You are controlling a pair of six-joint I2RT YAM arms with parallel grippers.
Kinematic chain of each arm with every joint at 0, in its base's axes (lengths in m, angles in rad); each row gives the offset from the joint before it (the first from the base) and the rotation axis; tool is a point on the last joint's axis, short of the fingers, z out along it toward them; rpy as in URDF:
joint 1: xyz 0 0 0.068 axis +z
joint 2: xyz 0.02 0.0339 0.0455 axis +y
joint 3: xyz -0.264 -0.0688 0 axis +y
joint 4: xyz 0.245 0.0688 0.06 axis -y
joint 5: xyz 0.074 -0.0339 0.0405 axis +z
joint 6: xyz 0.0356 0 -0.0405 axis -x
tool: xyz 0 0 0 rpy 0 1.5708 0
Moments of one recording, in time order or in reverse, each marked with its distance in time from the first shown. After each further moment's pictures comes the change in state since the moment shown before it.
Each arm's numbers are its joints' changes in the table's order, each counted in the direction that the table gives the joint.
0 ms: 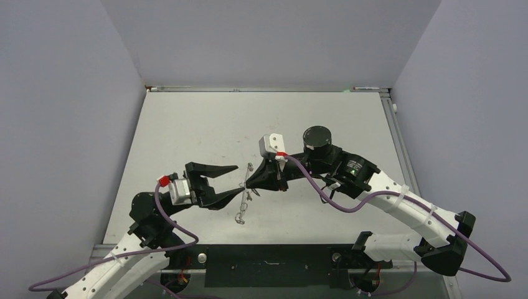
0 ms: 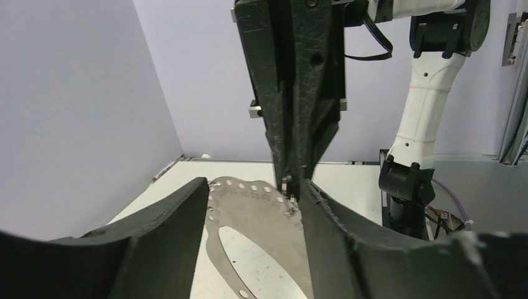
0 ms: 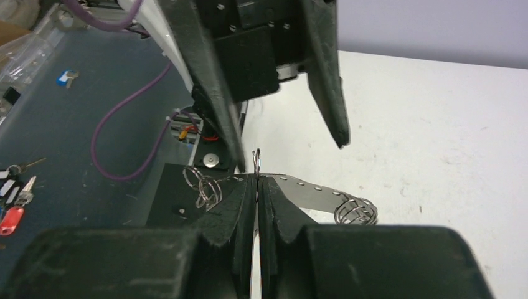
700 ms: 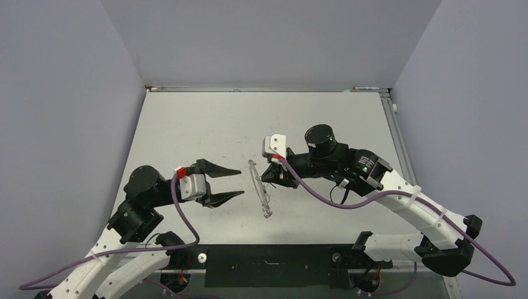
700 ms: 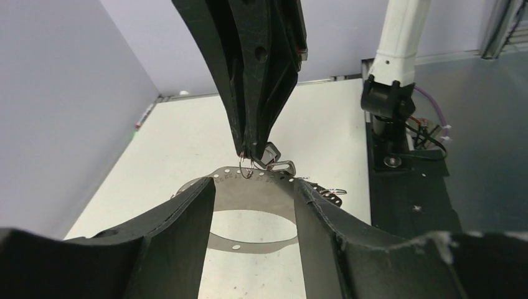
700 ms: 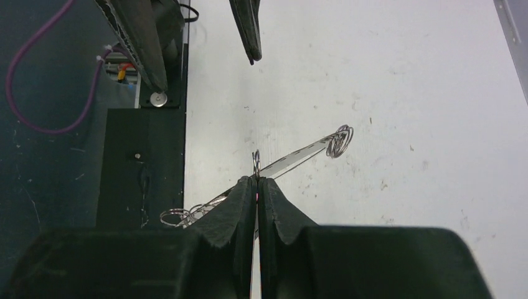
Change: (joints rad) left arm -0.002 0.063 -0.353 -0.668 -0.121 -0.315; right arm 0.000 -0.003 -0.133 -0.352 -0.238 0.166
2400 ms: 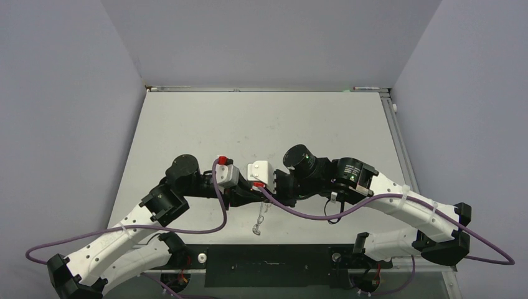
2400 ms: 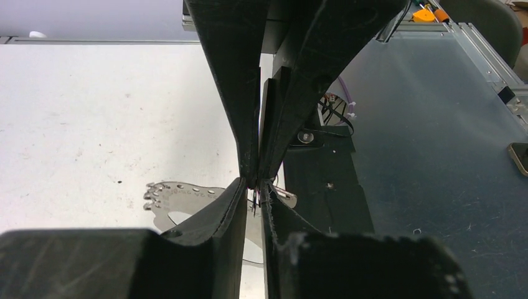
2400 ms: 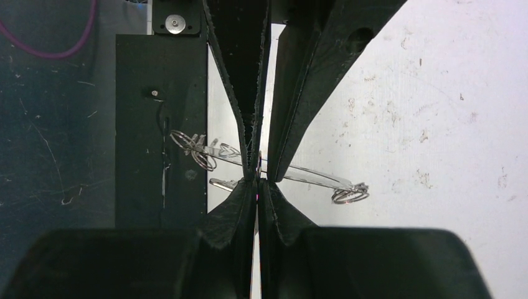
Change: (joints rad) left arm -0.098 0.262 0.040 0.072 -0.149 0.157; right arm 0.209 0.056 -0.045 -0.248 -0.235 0.001
